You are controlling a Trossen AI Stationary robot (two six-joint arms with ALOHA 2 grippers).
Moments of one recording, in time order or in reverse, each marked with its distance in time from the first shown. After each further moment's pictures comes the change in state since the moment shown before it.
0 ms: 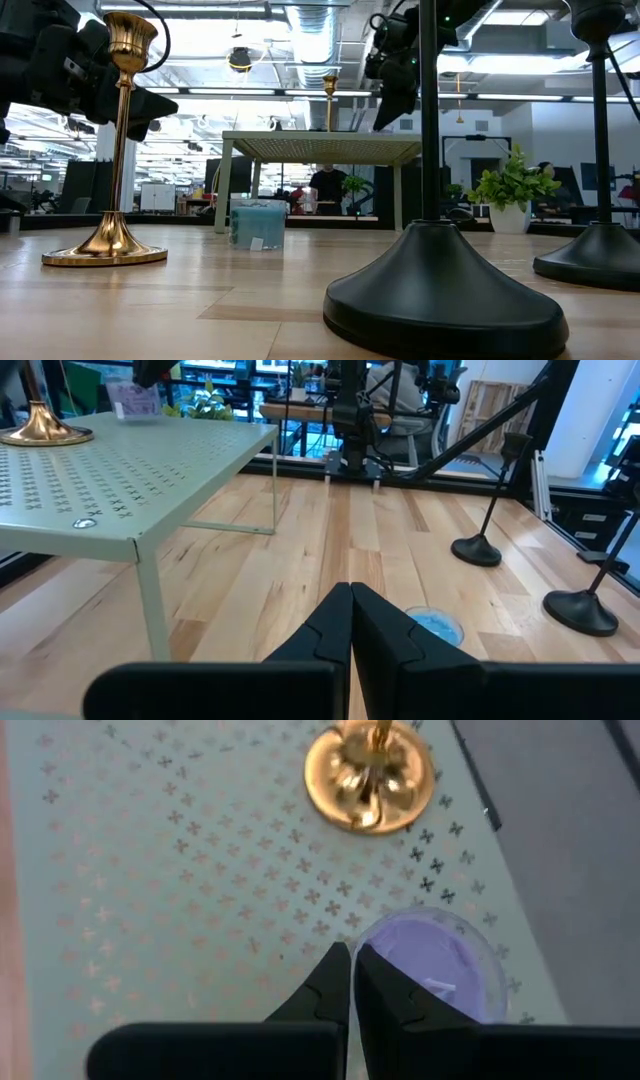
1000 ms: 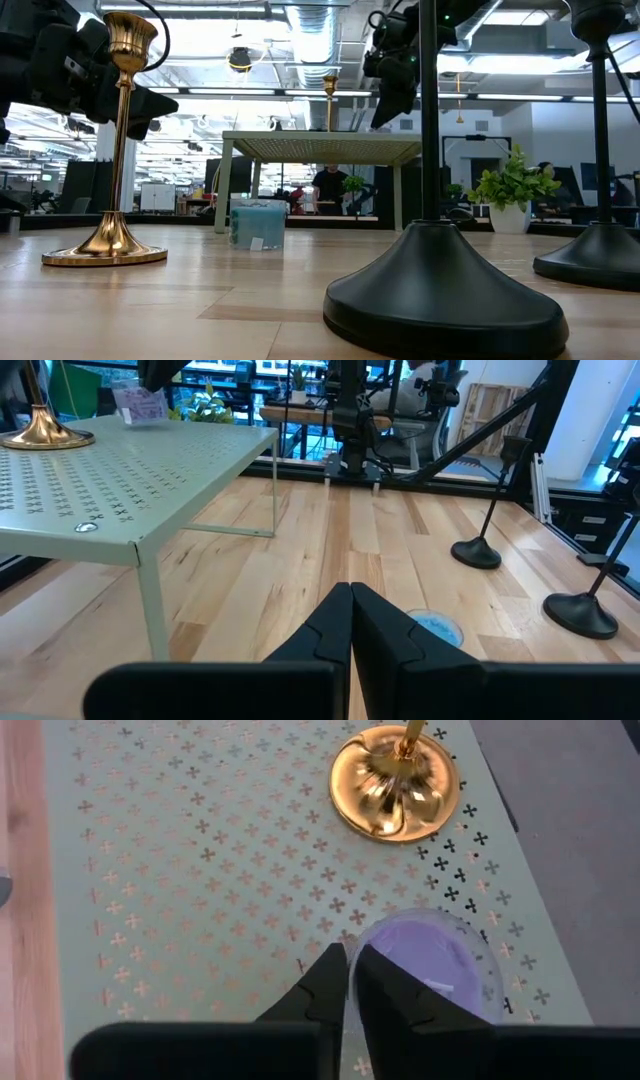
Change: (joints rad) left arm 0.000 0.000 0.000 0.007 0.000 0.000; right arm 0.004 0.000 0.000 -0.010 -0.027 0.019
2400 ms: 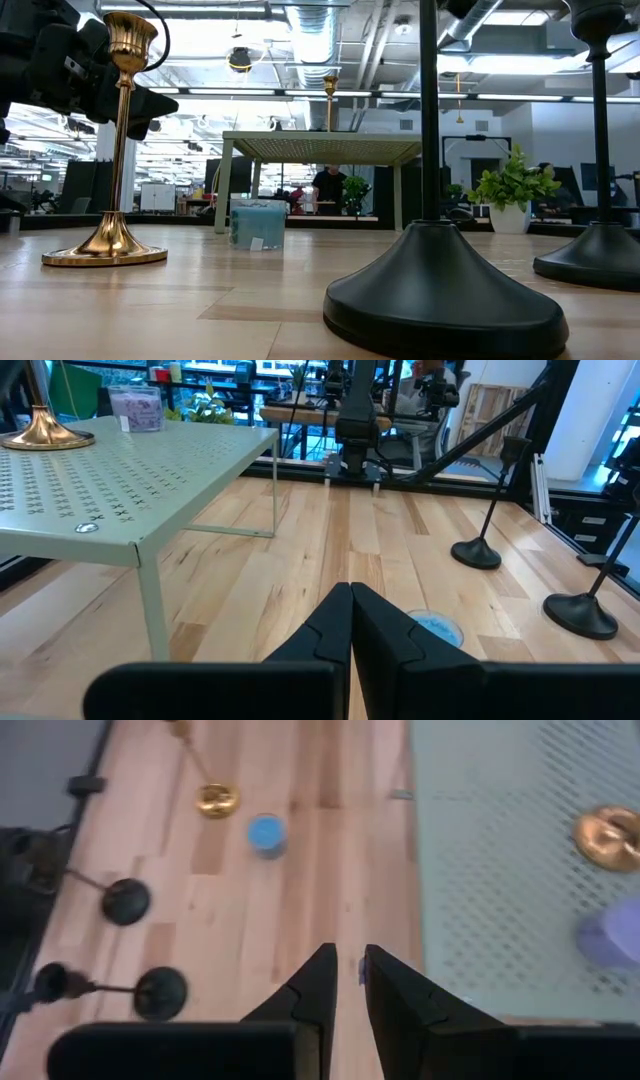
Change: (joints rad) left arm 0.000 0.000 0.000 0.001 0.000 0.000; right arm 0.413 -0.450 0.002 -0.341 0.001 0.138
